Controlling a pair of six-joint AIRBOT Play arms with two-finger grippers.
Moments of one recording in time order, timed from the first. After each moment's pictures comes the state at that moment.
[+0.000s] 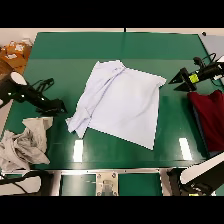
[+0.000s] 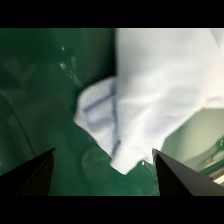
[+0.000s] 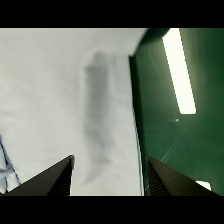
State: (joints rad) left arm 0.13 -1.42 1.09 1.10 -1.41 -1.28; right arm -0.40 -1.85 1.73 -0.98 1.60 1.58
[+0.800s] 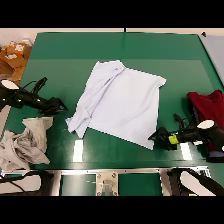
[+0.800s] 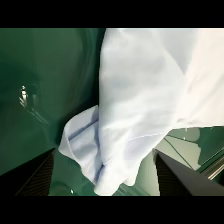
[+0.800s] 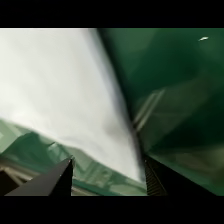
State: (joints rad) left arm 0.23 -1.42 1.00 0.88 -1.33 -1.10; right arm -0.32 -1.06 0.34 -0.87 1.21 1.40
